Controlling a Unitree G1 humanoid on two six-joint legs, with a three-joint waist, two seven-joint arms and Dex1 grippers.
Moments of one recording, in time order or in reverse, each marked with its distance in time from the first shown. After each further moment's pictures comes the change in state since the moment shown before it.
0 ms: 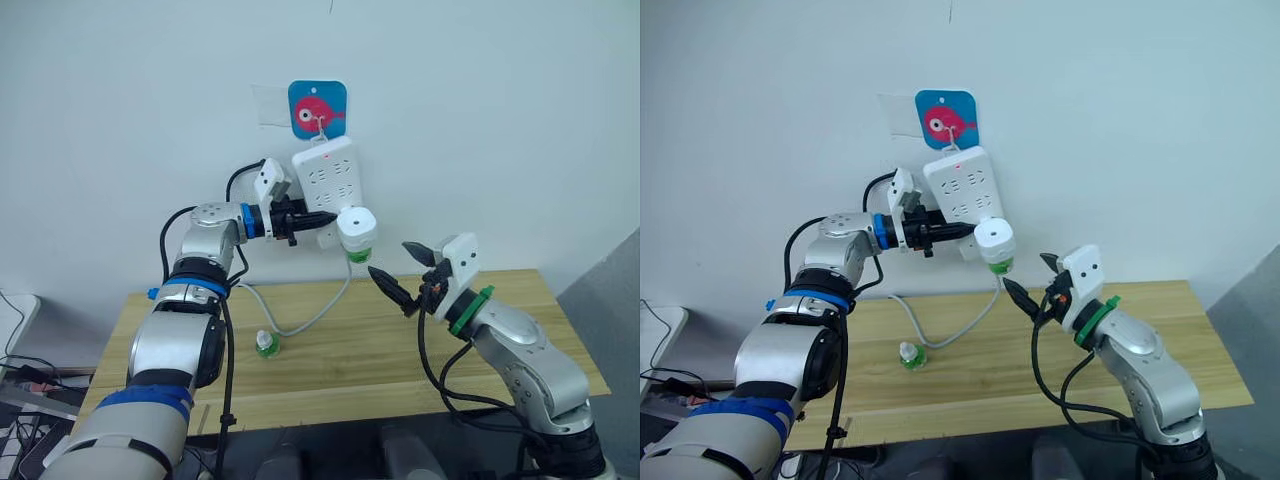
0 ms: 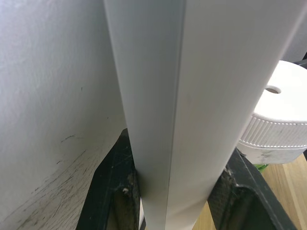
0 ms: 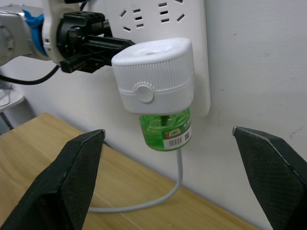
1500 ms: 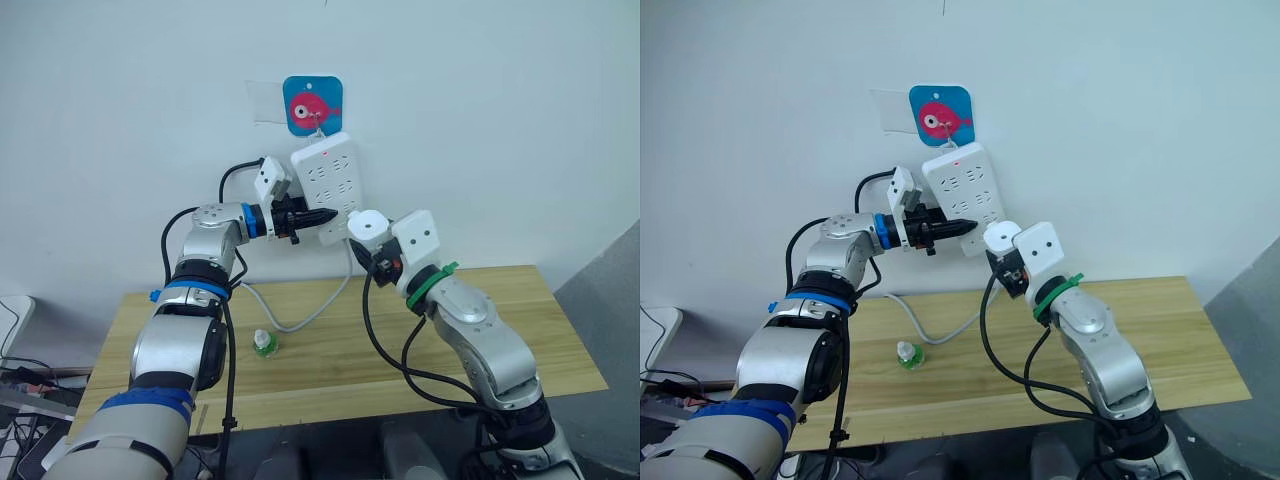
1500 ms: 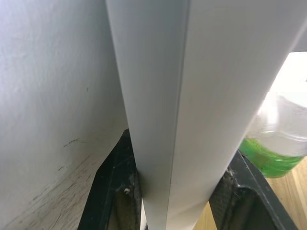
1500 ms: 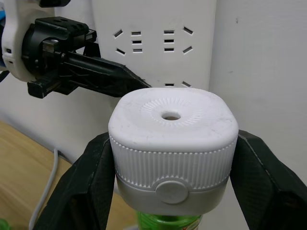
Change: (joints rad) left arm 0.013 -0.007 0.006 -0.016 -0.001 -0.002 0.055; right arm -0.141 0.129 0.133 0.009 -0.269 0.073 -0.146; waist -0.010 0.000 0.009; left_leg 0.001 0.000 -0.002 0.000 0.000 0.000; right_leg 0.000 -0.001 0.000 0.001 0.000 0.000
